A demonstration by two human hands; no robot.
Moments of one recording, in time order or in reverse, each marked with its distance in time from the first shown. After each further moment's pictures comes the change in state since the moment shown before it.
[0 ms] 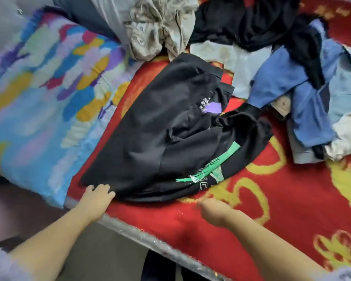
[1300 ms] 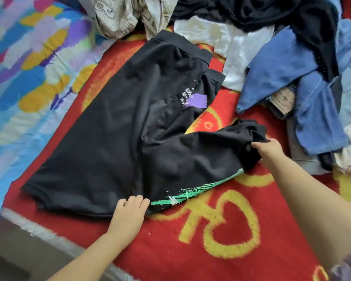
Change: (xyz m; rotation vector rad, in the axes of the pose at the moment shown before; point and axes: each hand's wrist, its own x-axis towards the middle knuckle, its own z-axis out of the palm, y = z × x) left_hand 0.090 0.185 -0.017 -0.225 0.487 0.041; right_hand 0.063 0.241 -0.125 1.189 0.872 0.711
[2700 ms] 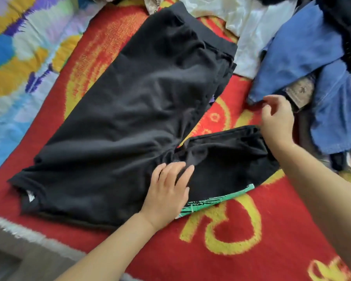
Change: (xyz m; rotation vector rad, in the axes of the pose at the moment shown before) left_hand 0.074 0.052 -0.046 -0.378 0.532 0.092; right_hand -0.021 -0.056 0.015 -0.125 0.175 -0.652
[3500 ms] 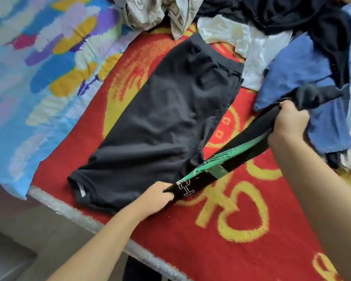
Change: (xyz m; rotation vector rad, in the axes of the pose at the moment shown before) left_hand -0.041 -0.033 -0.084 -0.997 -0.627 -0.763; right_hand -0.069 -0.119 -0.041 0.737 0.253 0.476
